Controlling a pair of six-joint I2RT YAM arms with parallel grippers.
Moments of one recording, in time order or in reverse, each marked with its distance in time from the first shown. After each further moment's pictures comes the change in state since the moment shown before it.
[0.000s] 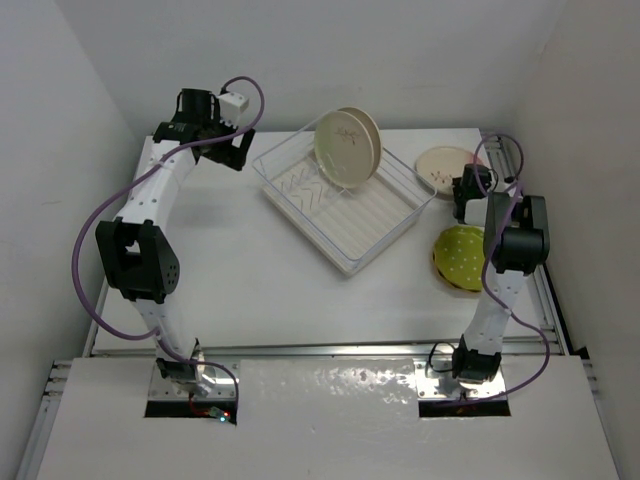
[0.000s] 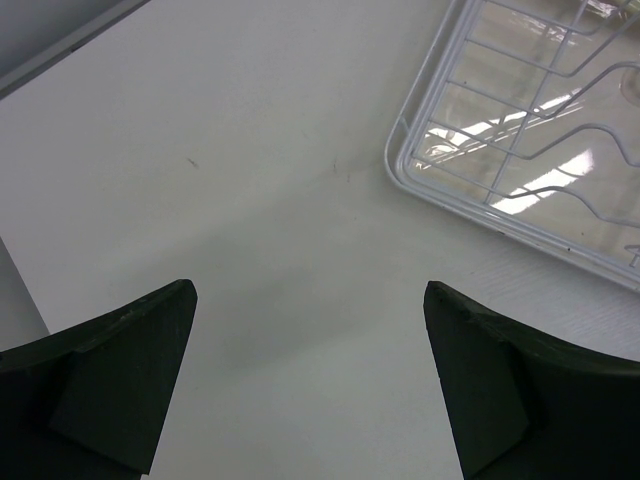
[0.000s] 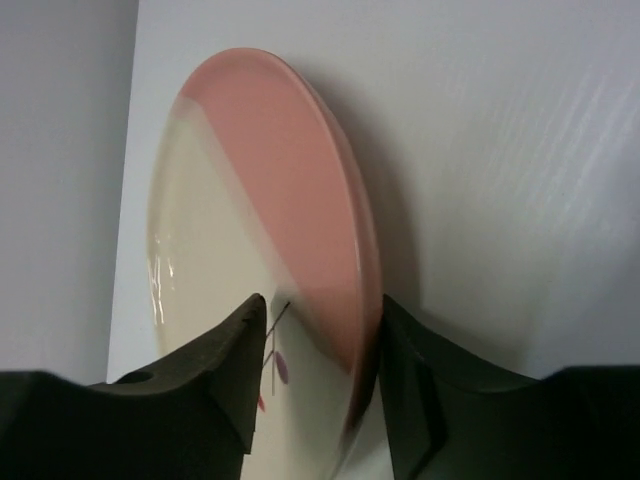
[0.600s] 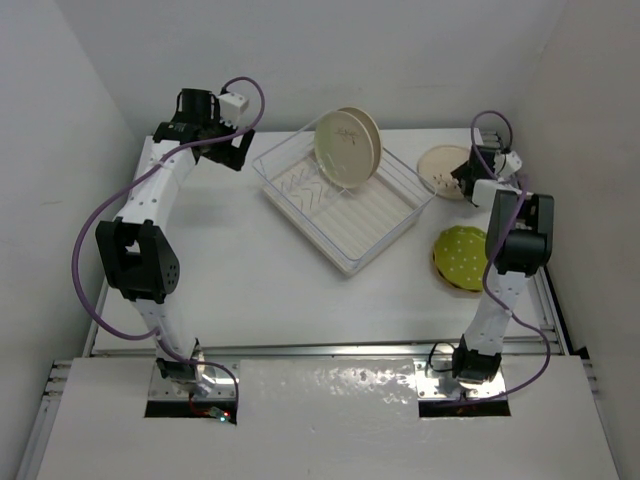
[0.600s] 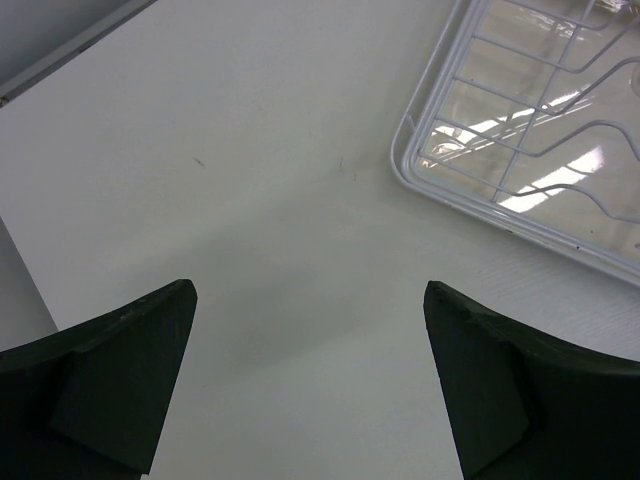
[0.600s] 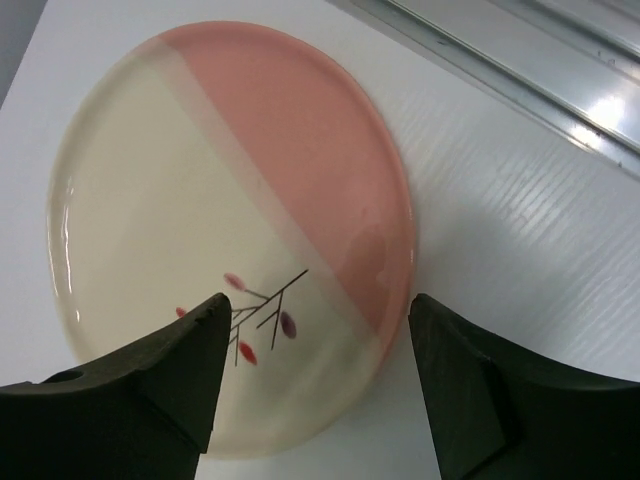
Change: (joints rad) left arm 0.000 0.000 0.000 0.000 -0.011 0.014; right arm -0.010 -0.009 0.228 -0.373 -0.025 -0.405
